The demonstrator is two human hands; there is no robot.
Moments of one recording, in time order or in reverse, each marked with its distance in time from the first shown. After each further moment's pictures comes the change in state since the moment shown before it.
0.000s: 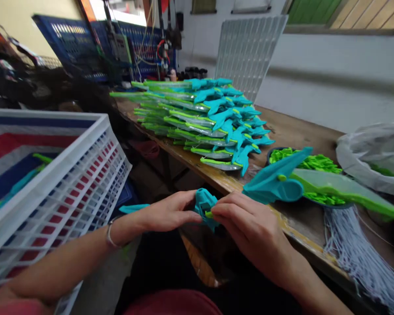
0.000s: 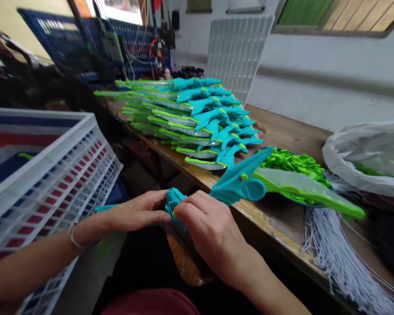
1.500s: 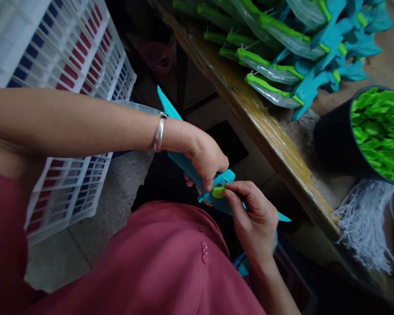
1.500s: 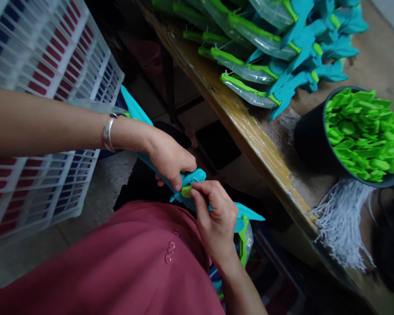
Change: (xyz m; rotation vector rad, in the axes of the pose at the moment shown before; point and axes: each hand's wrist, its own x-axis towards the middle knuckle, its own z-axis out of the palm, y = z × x) left_hand 0.029 -0.028 0.007 0.463 -0.686 -0.655; right_hand -0.082 -0.048 0.077 0.261 0.029 0.662
